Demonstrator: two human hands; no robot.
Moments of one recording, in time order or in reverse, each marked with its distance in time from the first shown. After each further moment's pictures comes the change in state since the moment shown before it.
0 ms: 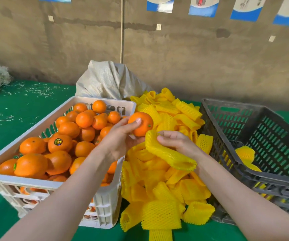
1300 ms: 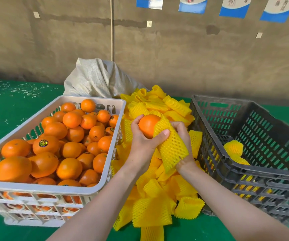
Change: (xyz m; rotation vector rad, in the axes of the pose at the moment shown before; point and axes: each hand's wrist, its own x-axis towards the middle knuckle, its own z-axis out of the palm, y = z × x) left_hand 0.006 -0.067 0.063 0.068 0.055 0.315; right_hand -0.015 0.025 -0.009 -0.387 0.573 -0.430
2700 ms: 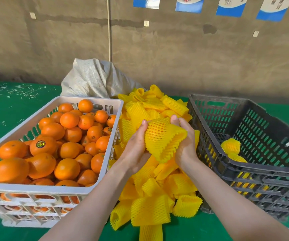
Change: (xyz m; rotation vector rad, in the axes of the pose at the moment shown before) left_hand 0.008 0.001 -0.011 -0.150 -0.088 -0.345; right_hand 0.010 -0.014 -0.004 0.198 0.219 0.034
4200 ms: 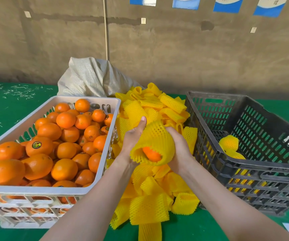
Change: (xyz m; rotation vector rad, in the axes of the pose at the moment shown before) left_hand 0.008 0.009 0.009 0.376 0.323 0.033; right_hand -0.010 0.008 -0.002 0.308 -0.132 0.508
